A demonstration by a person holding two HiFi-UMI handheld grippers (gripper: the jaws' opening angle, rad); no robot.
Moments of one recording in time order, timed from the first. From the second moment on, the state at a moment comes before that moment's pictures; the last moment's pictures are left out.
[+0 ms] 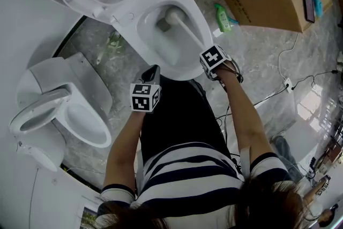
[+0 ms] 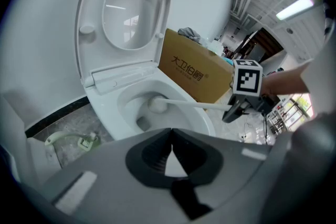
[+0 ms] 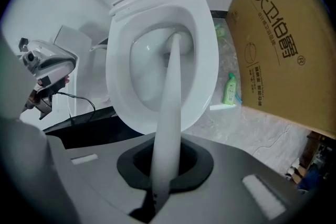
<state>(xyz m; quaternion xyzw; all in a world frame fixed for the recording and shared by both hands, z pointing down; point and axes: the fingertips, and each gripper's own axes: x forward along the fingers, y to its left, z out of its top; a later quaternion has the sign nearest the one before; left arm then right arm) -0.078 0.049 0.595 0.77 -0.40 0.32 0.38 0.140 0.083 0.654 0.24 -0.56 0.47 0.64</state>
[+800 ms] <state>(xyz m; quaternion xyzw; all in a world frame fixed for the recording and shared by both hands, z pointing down) -0.090 0.072 0.604 0.76 -0.40 0.33 0.40 0.172 0.148 0.633 0.19 -0.51 0.47 0.70</state>
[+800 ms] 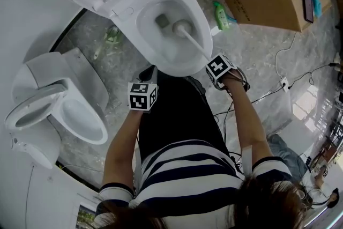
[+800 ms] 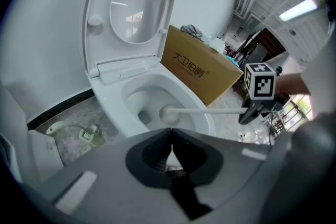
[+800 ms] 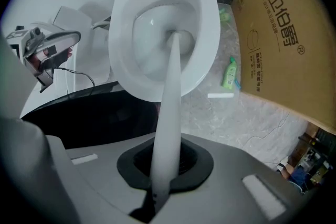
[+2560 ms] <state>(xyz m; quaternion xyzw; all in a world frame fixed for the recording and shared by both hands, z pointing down) -0.109 0.083 0.602 0.75 -0.41 0.32 0.41 0.067 0.142 0.649 0.11 -0.58 0.49 0.64</state>
